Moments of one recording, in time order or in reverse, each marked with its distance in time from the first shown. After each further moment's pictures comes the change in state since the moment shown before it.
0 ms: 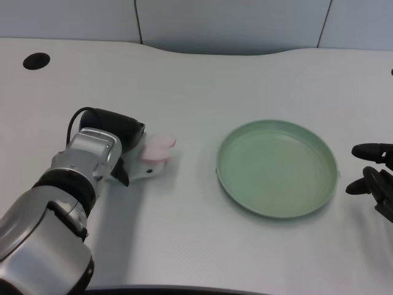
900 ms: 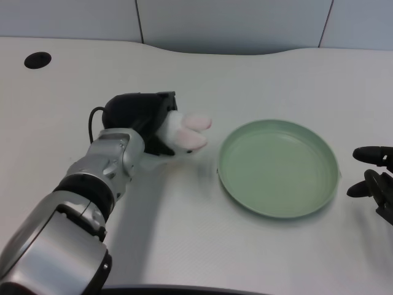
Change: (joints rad) left arm 0.007 -0.086 0.222 -0.008 -0.202 -0.127 0.324; right arm 0.008 -0.001 -0.001 0.015 -0.002 -0.019 0.001
